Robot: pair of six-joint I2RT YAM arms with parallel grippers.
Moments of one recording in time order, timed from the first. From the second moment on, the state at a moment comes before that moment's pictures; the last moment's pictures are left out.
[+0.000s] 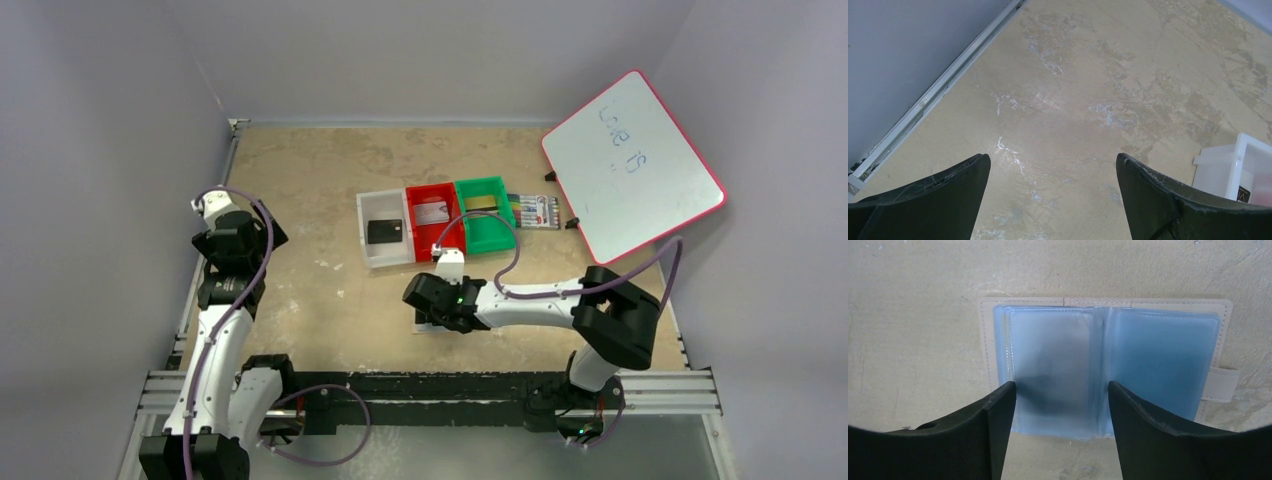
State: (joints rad) left arm 0.05 0.80 0.67 -0.35 -0.41 -0.39; right arm 1.16 1.61 0.88 -0.42 0.51 1.04
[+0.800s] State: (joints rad) left arm 0.05 0.81 0.67 -0.37 -0.34 -0.39; right arm 1.16 1.64 0.93 -0.41 0.50 1.03
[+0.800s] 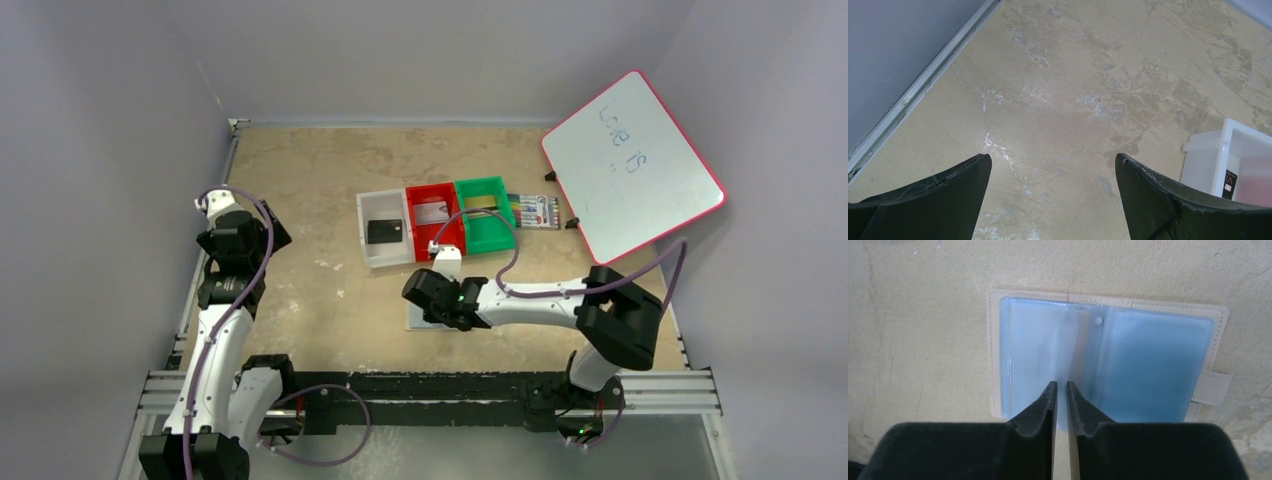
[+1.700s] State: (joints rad) left arm 0.05 0.82 0.67 -0.38 -0.32 -0.39; right arm 1.15 1.67 1.00 -0.44 0.48 0.91
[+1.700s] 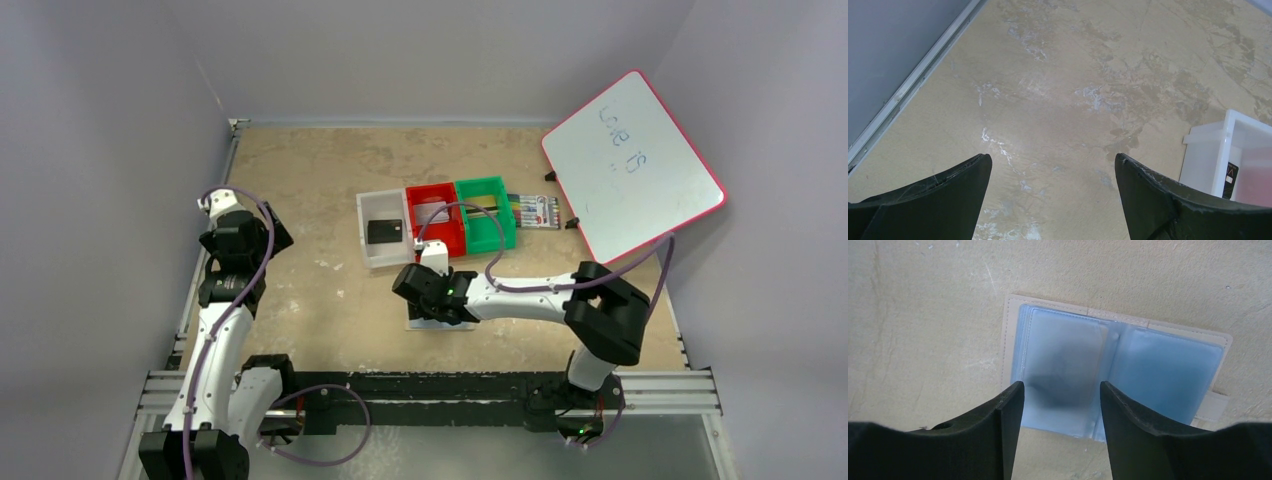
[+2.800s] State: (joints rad) left arm 0.05 0.84 0.67 -0.39 -0.31 -0.39; right arm 1.17 1.74 1.06 -0.47 0.47 0.85
